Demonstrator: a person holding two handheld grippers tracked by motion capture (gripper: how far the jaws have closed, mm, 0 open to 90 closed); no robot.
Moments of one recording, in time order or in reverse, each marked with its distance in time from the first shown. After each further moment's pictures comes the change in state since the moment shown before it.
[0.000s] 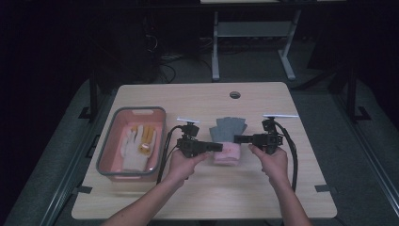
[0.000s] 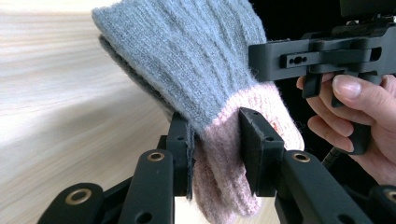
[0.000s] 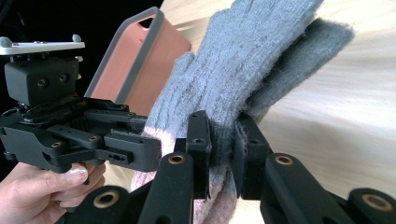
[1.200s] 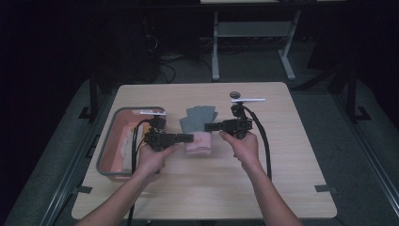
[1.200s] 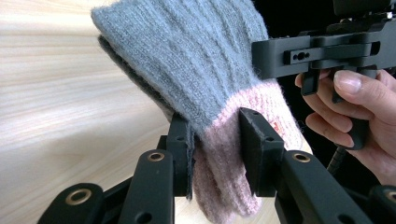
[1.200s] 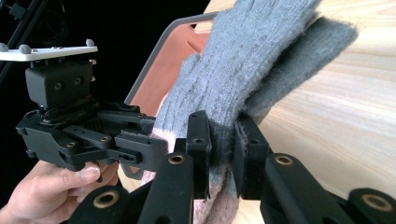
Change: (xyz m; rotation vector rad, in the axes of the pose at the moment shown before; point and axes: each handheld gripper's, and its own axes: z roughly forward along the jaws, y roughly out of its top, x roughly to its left) left arm 0.030 0.007 -0.081 -0.090 0.058 -0.012; right arm 0.055 0.038 0.060 0.060 0.119 -0.068
